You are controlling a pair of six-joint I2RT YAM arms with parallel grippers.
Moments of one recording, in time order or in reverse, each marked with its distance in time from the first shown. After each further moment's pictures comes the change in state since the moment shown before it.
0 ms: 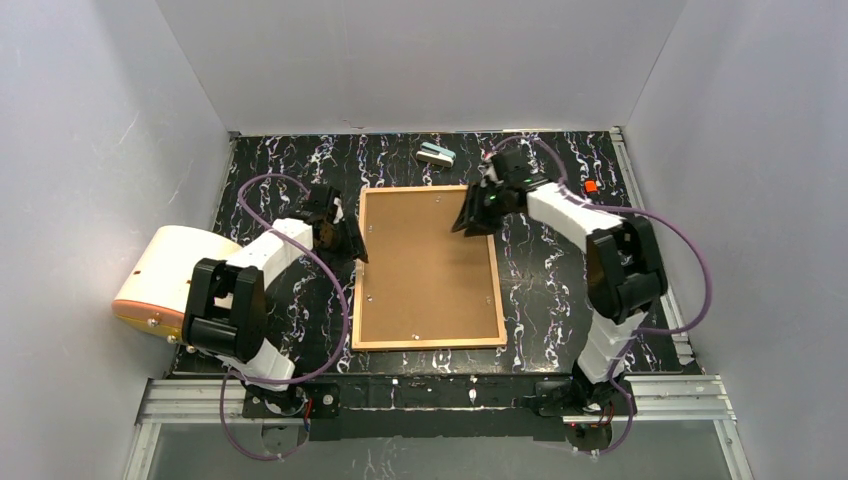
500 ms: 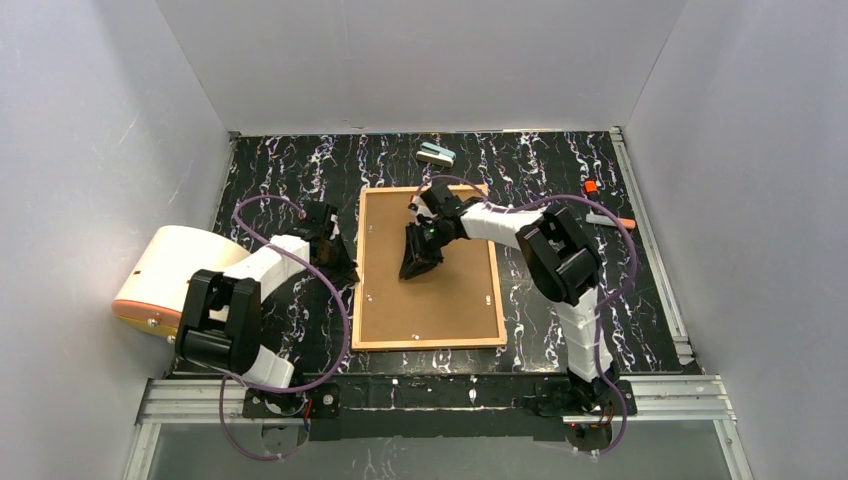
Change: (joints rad) left arm 0.000 -0.069 -0.173 0.069 0.026 -0.114; right arm 0.315 0.331 0.127 0.103 -0.257 0.054
